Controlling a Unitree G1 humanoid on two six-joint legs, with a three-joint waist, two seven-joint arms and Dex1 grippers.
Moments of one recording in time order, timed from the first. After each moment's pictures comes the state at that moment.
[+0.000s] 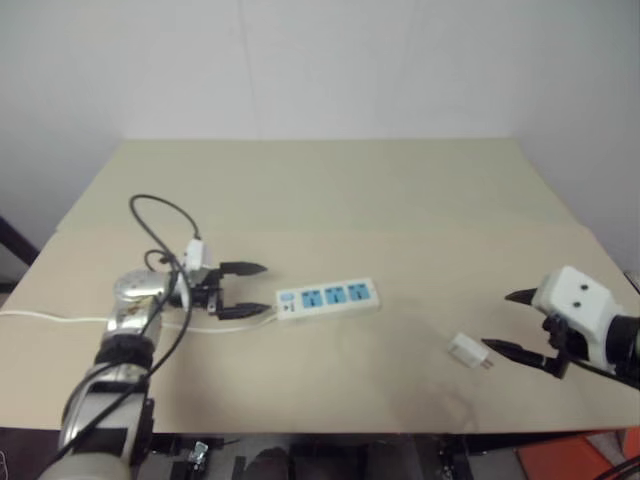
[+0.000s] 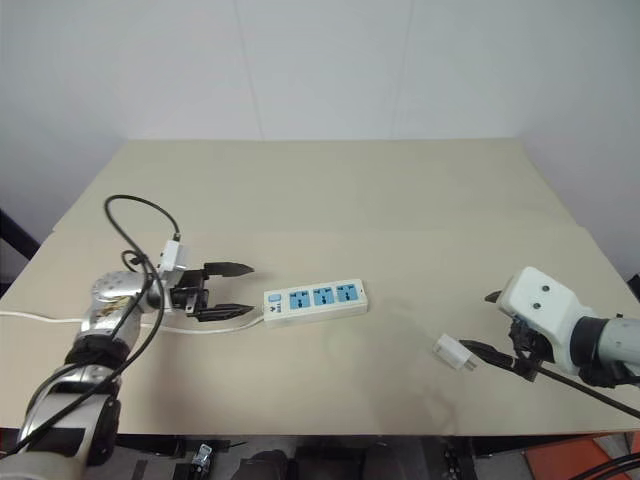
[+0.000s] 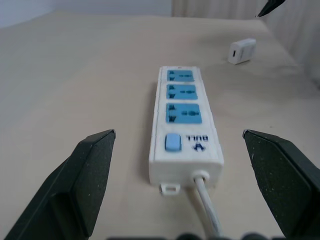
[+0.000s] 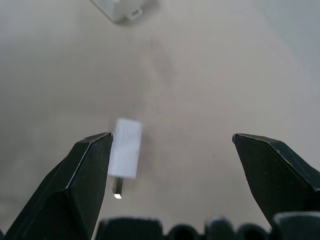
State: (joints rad) left arm -0.70 0.54 0.02 0.85 -0.35 -0.21 -1.60; right arm 0.20 -1.07 -0.50 -0.61 0.32 0.66 0.99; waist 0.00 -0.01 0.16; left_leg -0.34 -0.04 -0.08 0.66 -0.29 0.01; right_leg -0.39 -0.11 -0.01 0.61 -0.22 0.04
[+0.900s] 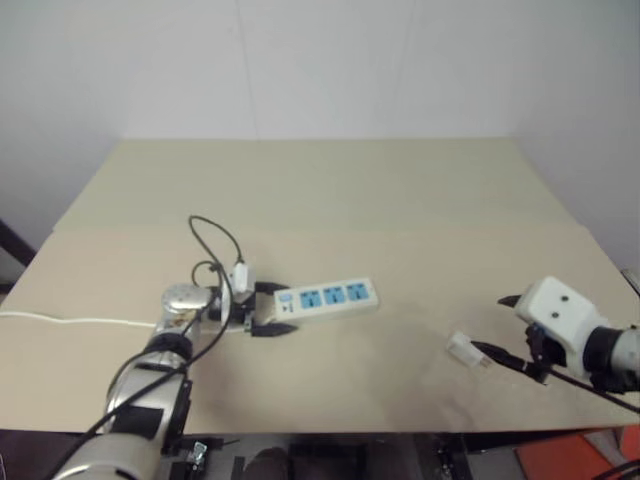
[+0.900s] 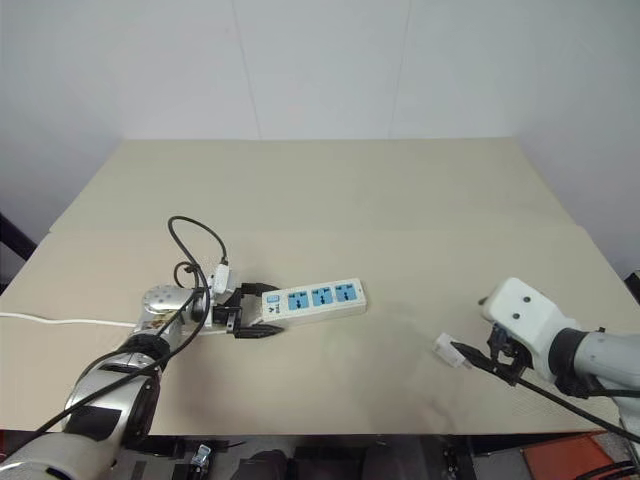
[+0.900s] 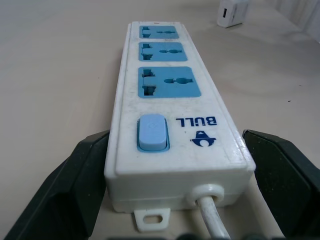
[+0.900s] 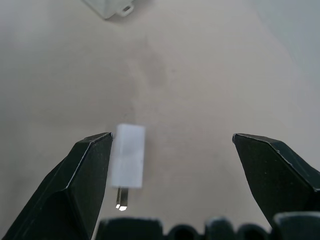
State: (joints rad) left arm -0.78 0.38 -0.02 1.19 -0.19 -0.52 -1.54; right arm 0.21 -1.00 -0.43 -0.69 0.26 0.71 0.86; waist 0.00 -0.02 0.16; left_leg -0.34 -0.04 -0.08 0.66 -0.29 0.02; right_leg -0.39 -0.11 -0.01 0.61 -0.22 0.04
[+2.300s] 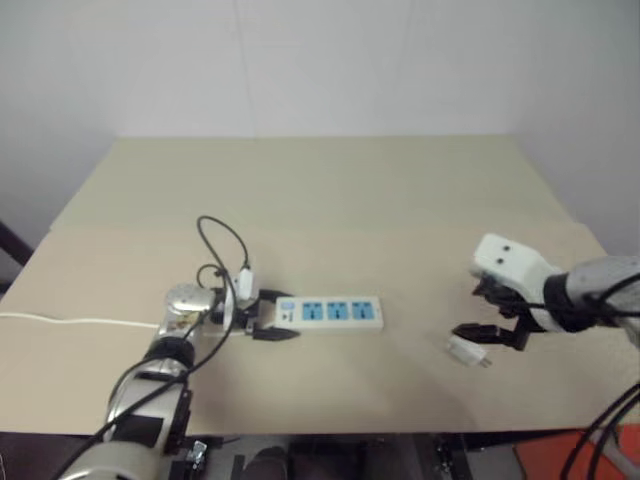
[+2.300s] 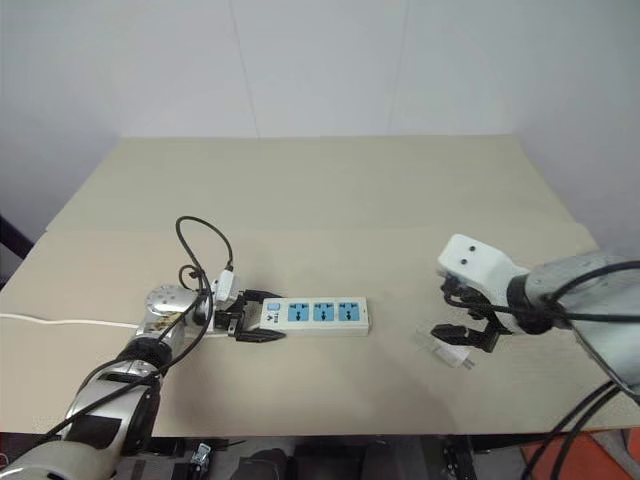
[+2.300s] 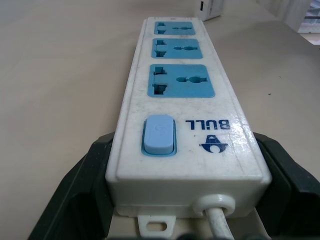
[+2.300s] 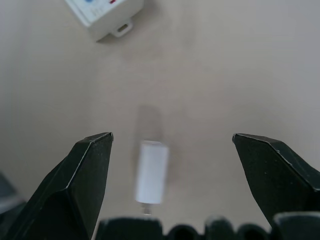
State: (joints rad) left arm -0.72 0.39 -0.06 1.02 -0.16 -0.47 -1.60; right arm -0.62 -1.25 0.21 -0.64 0.48 1.43 0.93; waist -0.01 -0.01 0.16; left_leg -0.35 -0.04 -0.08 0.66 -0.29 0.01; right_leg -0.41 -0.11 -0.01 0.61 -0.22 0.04
